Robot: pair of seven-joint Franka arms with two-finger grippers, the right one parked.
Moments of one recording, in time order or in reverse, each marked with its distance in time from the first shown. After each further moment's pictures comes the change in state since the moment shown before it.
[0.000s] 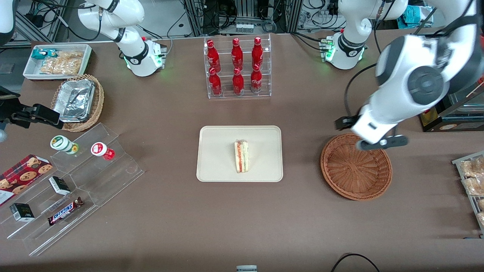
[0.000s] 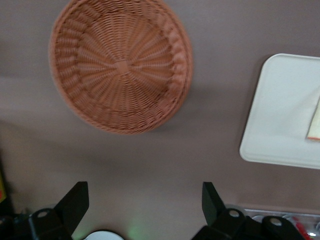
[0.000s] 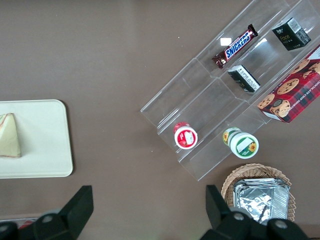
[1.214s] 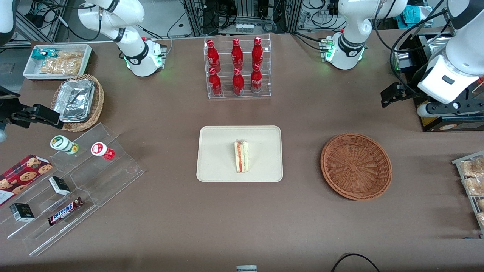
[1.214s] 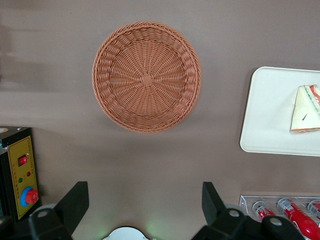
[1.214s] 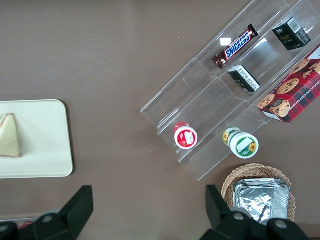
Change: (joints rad) arm 0.107 -0.132 -0.002 0.101 -0.016 -0.112 0.135
